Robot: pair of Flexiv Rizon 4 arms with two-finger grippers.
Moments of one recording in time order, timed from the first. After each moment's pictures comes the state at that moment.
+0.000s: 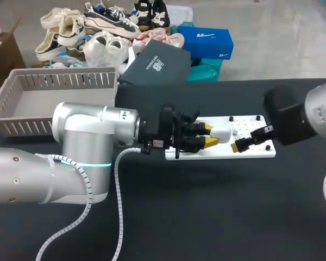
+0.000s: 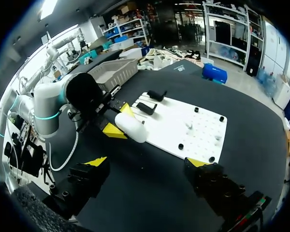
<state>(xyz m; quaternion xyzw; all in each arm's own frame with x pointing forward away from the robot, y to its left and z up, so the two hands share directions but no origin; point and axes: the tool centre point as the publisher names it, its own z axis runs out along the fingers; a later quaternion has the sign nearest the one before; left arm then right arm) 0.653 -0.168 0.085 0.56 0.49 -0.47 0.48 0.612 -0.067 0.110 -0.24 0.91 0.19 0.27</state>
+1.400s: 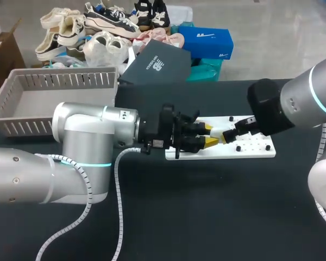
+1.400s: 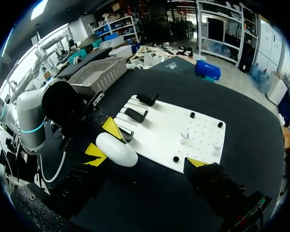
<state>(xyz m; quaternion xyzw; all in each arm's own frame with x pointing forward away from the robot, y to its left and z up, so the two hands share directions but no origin) 0.653 -0.168 0.085 0.56 0.49 -0.47 0.48 0.648 -0.054 0.098 -0.22 0.93 0.16 0.26</state>
